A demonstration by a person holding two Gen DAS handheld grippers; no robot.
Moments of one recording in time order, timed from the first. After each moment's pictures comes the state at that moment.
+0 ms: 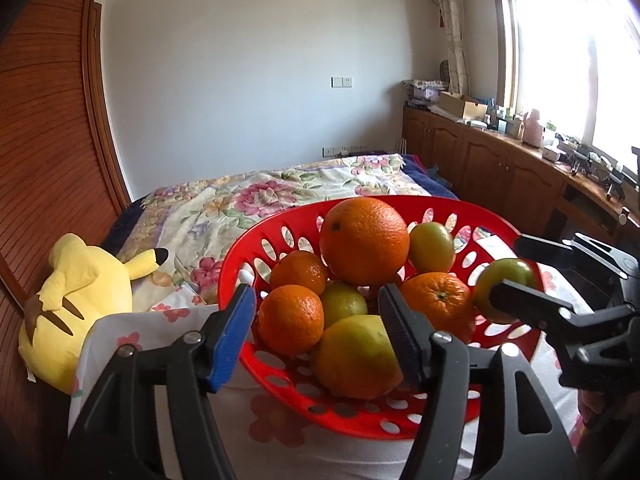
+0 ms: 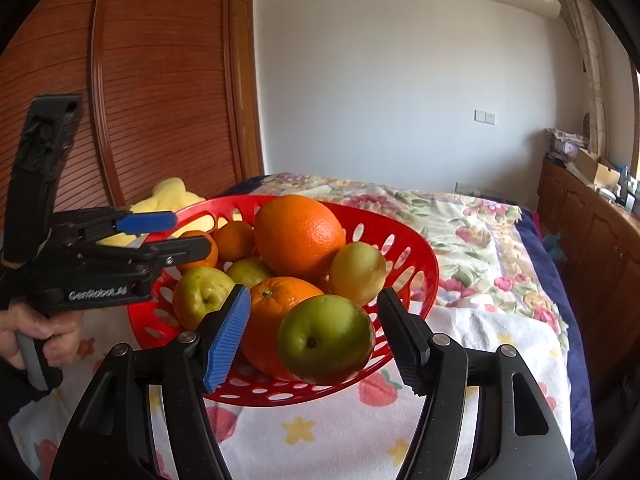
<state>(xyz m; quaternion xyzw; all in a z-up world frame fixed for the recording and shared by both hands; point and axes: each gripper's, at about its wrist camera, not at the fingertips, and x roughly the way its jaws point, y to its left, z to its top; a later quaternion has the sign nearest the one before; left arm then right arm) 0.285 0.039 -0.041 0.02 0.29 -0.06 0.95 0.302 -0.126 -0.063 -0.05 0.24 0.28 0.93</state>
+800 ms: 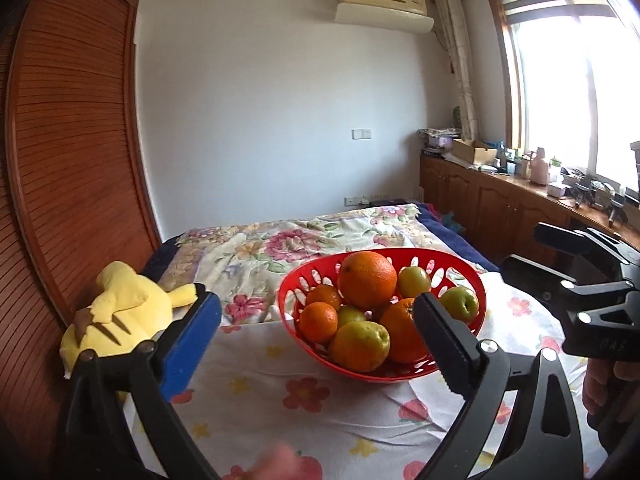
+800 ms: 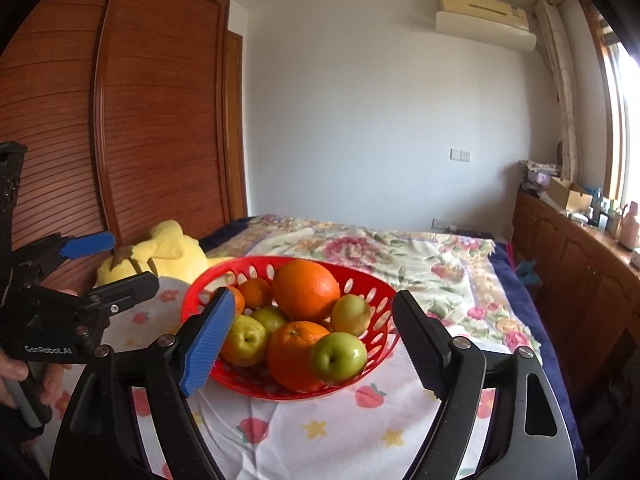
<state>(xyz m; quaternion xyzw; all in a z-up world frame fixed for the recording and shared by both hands) 0.191 0.049 0.019 0.02 0.21 -0.01 0.98 0.236 -0.132 0.000 -0.04 0.17 0.23 0.96</state>
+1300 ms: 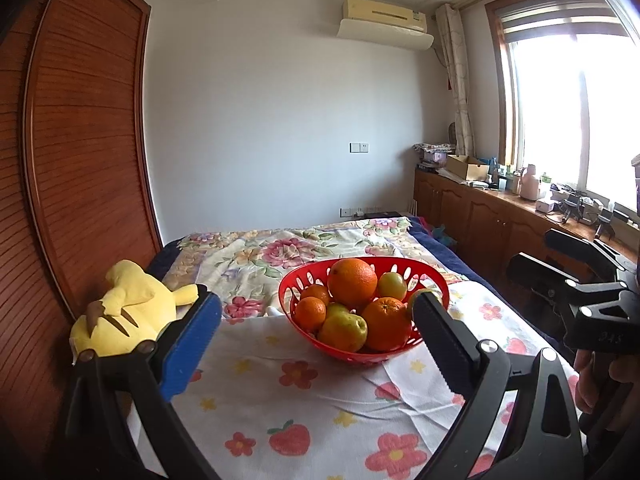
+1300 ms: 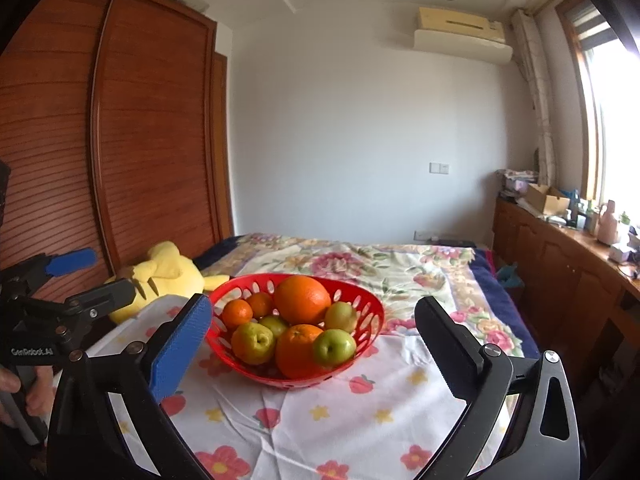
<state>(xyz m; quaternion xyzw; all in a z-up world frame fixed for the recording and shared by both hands) 0.126 0.043 0.047 0.01 0.19 -0.02 0.98 0.182 -0.147 0.026 -0.02 0.15 0.20 0.97</state>
